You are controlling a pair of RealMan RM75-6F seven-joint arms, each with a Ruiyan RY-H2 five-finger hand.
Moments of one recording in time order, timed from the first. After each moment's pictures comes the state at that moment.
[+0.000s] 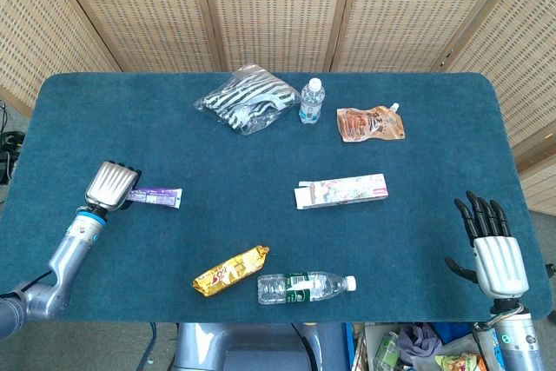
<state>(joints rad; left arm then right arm) -0.63 -1.44 -0.06 -1.16 1.27 0.99 0.40 0.11 -1.28 0.07 -1.48 -1.57 1.54 -0.04</state>
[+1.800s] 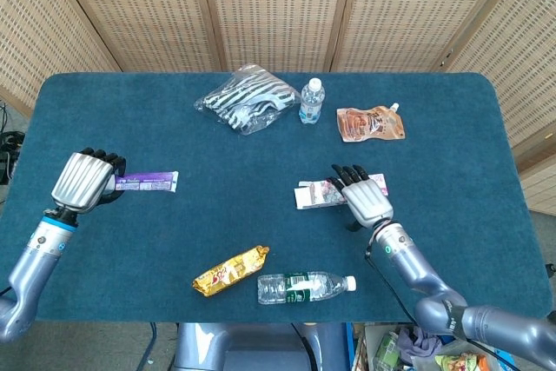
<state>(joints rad) -0.54 -1.26 -0.10 -1.36 1.46 1.23 0.20 0.70 -1.47 0.22 -1.48 -1.09 0.82 -0.40</state>
